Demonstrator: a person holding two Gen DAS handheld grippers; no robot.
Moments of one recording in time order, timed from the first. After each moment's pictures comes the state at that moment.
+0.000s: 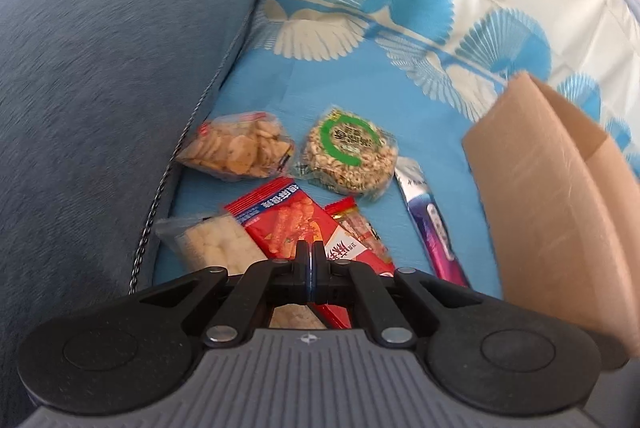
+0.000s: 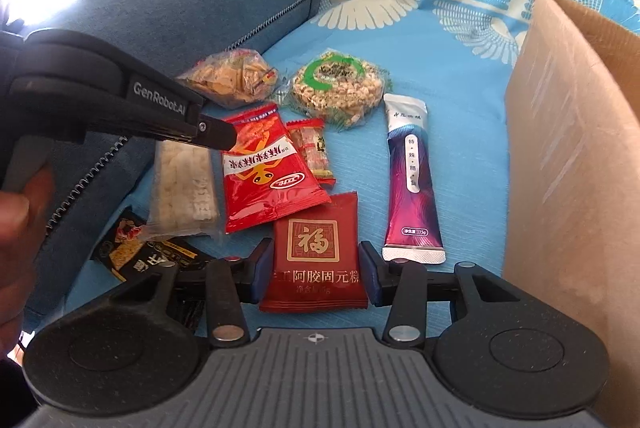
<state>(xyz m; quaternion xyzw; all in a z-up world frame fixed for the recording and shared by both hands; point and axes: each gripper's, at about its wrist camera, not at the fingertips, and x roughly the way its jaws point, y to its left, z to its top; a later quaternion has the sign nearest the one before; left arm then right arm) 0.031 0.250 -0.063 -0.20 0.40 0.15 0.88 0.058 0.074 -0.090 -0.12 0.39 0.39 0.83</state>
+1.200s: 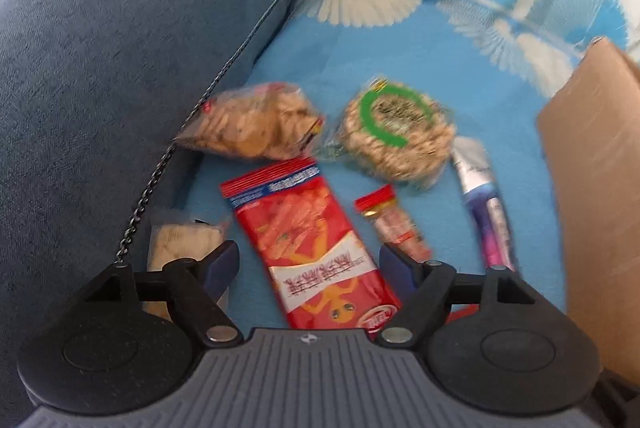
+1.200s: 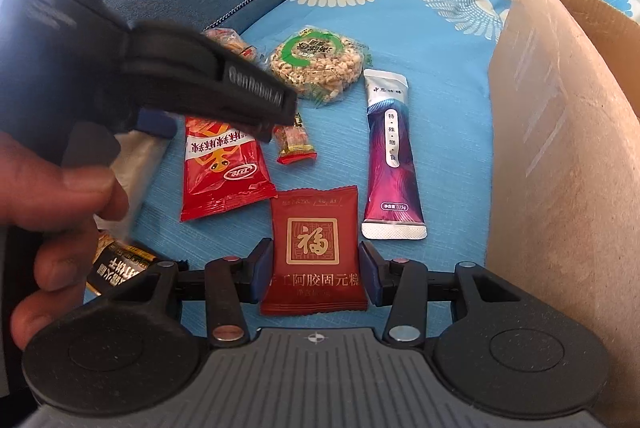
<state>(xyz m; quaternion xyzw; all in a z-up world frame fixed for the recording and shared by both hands) 0.075 0.230 -0.085 -0.14 0.46 0.26 0.84 0.064 0.071 -0.093 -0.13 0.42 0.36 0.82</state>
